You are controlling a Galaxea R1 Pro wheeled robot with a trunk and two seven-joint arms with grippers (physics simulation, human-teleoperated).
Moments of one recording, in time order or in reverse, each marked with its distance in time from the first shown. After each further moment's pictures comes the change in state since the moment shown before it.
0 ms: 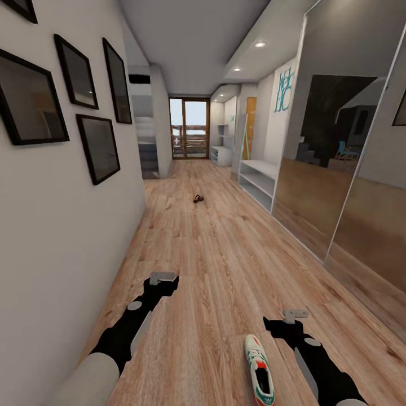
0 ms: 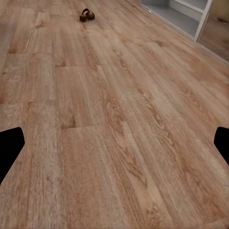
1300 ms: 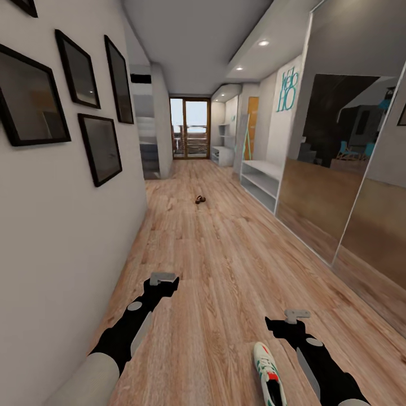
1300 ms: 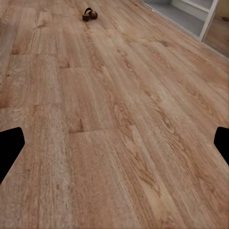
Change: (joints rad) left arm -0.002 0.000 0.000 0.009 -0.001 0.000 -0.002; right arm 0.000 -0.010 0.000 0.000 0.001 -0.002 -0.001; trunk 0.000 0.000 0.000
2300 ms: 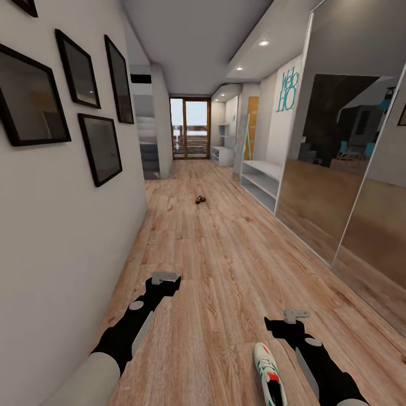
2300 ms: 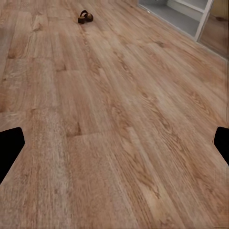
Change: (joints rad) left arm -0.001 -0.001 -0.024 -0.009 0.001 0.002 -0.001; right arm 0.000 0.005 0.002 0.000 -0.002 0.003 -0.004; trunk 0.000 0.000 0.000
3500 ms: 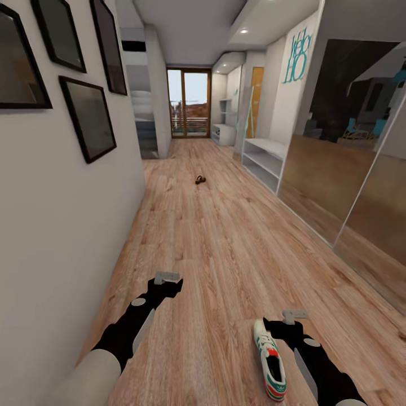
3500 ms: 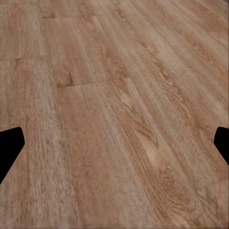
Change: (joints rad) left arm -0.014 0.003 -0.028 -0.002 0.001 0.085 -0.008; right arm 0.000 0.008 -0.002 0.006 -0.001 0.001 -0.002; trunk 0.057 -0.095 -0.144
